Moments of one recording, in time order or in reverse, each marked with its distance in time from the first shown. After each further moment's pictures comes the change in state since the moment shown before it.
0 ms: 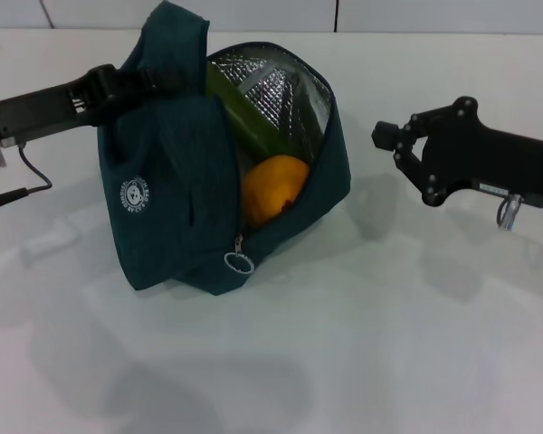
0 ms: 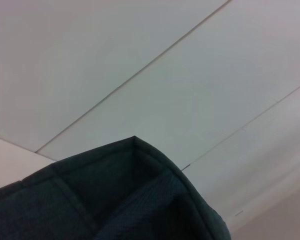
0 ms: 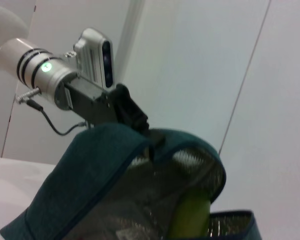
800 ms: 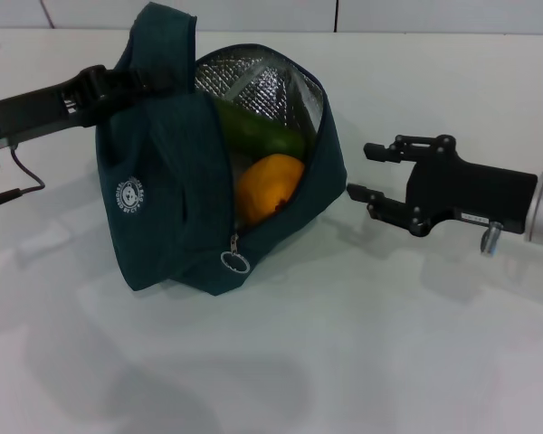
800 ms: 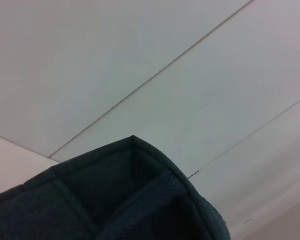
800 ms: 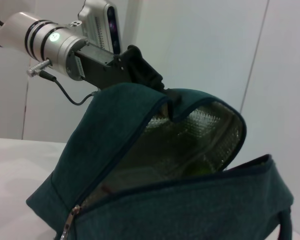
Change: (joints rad) left arm 0.011 0.005 -0.002 -0.001 -0.004 -0.019 0.000; right arm 0.080 0.007 -0.011 0.192 0.001 -0.013 -0.029
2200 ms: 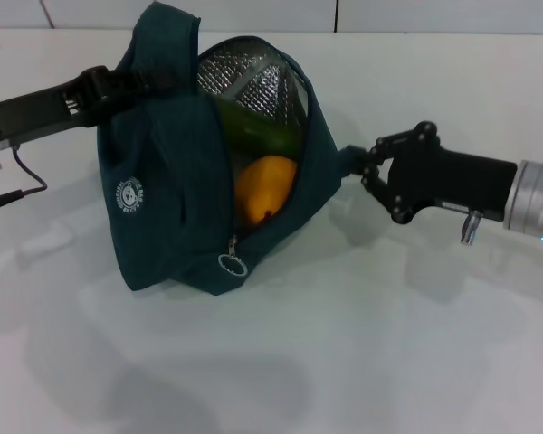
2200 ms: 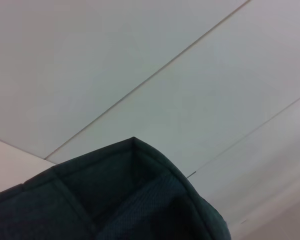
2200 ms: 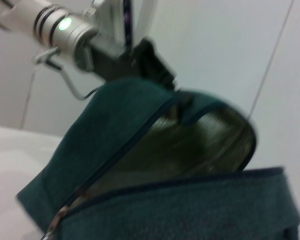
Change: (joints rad) left arm 0.002 -0.004 0.001 0.000 -0.008 0.006 0.012; right arm 0.043 0.006 -0.065 0.028 0.086 0.054 -0.118
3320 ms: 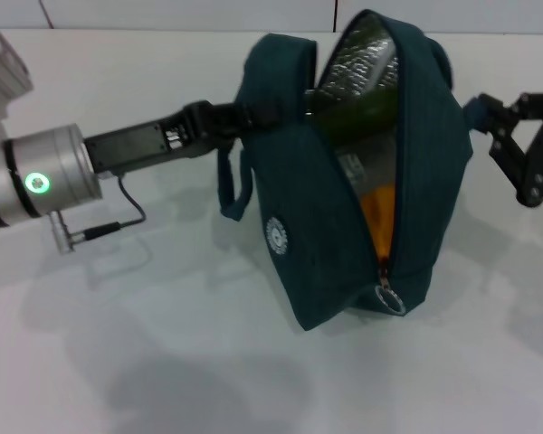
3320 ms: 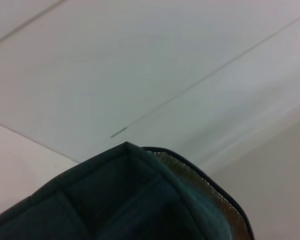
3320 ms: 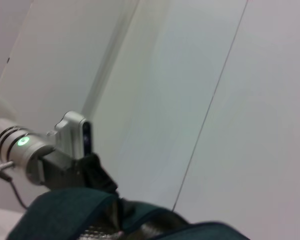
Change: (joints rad) left arm -0.091 -0.057 0.037 -0.219 -0.022 0.060 0.124; right arm -0.291 -0.036 0.209 -0.228 0.081 -0.296 -0.064
